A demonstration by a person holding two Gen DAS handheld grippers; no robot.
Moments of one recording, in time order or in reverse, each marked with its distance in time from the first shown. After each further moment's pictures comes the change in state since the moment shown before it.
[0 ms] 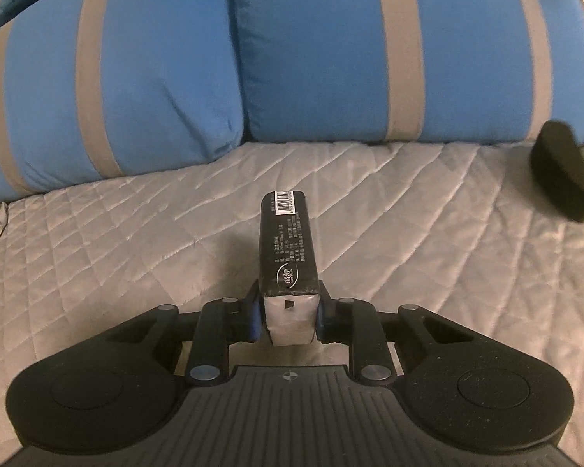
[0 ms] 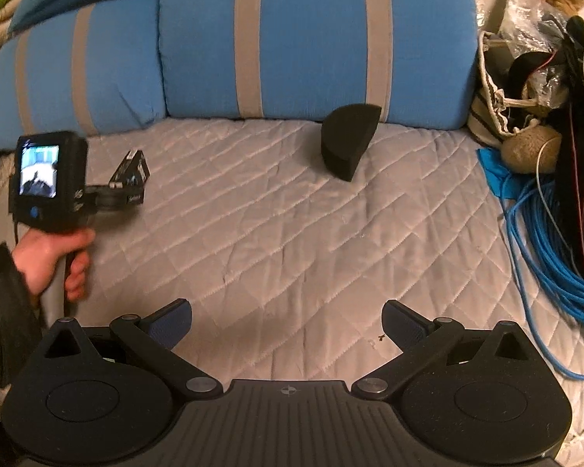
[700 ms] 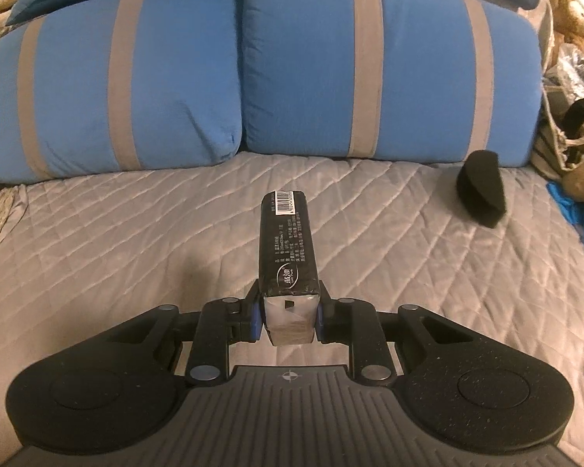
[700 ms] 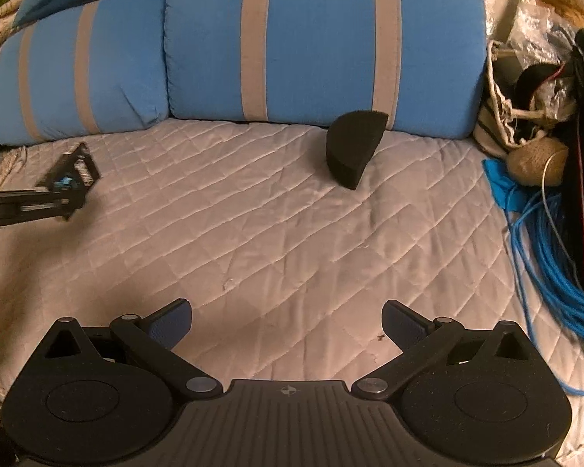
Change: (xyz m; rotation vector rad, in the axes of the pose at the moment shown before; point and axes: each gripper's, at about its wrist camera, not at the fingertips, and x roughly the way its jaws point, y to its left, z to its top) left arm -0.115 0.026 -0.002 -0.053 0.034 -0.097; right arm 0.008 0.006 0.004 -0.046 -0.005 -0.009
